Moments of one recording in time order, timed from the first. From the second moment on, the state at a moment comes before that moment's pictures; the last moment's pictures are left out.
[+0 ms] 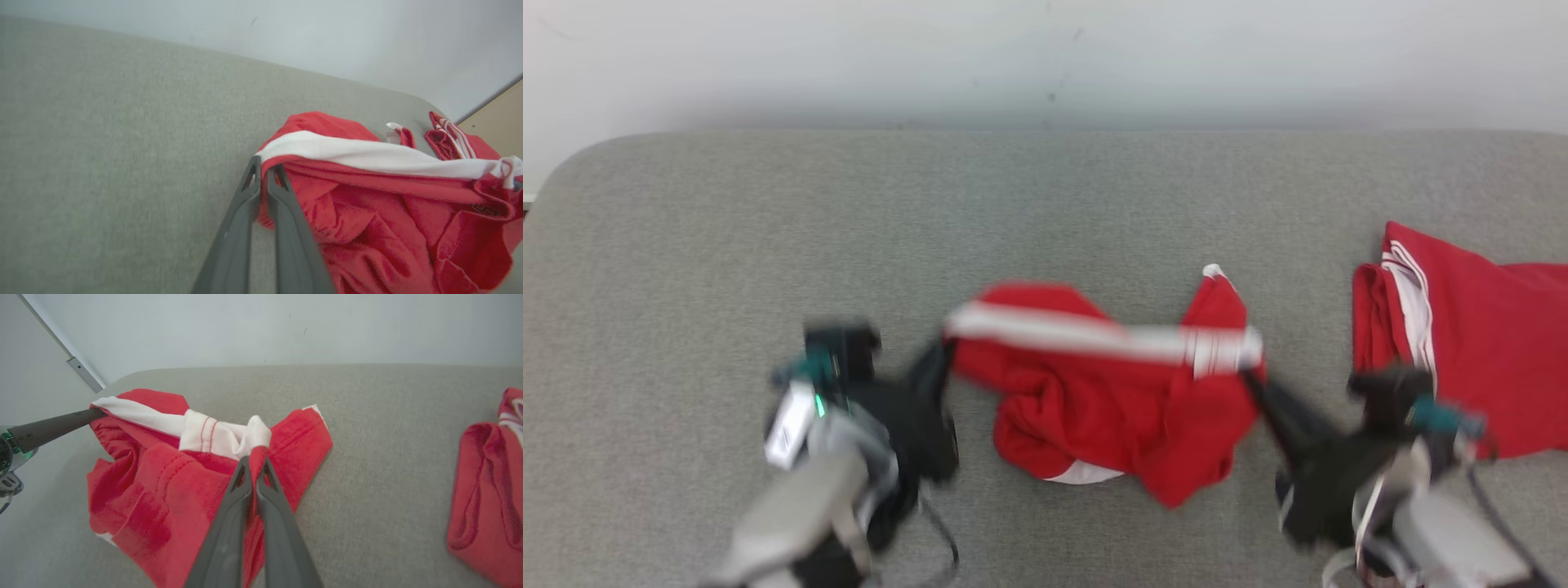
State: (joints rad) left arm -0.82 0.10 -0.97 0.99 -0.97 -0.12 -0.24; right arm -0.34 -0.33 0.44 0.30 0.67 0.09 -0.06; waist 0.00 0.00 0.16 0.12
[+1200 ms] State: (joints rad) left arm -0.64 0.07 -0.95 0.87 -0.92 -0.09 -0.25; right arm -0.37 -0.32 0.55 0.39 0.63 0.08 0.04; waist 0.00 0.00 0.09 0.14
